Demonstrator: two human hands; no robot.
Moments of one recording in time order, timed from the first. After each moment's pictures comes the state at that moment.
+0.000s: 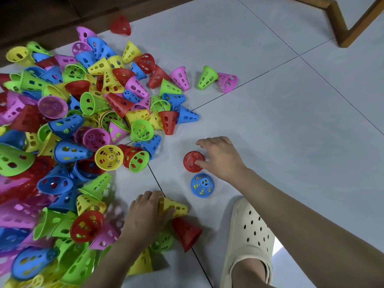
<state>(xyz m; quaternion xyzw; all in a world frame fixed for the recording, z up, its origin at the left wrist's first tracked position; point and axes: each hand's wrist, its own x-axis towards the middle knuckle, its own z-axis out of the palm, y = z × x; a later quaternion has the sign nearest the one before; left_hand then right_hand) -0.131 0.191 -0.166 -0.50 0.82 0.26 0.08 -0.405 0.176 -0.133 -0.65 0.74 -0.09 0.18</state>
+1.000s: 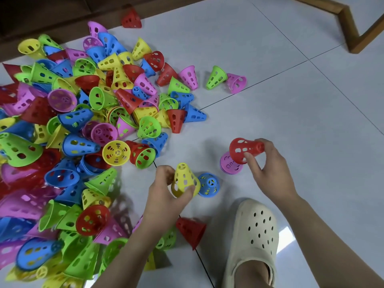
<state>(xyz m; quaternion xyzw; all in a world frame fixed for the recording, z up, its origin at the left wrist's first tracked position) -0.179 0.191 -0.118 -0.52 0.65 0.50 -0.23 -0.444 0.257 -0.106 -0.44 0.83 -0.30 0.18</state>
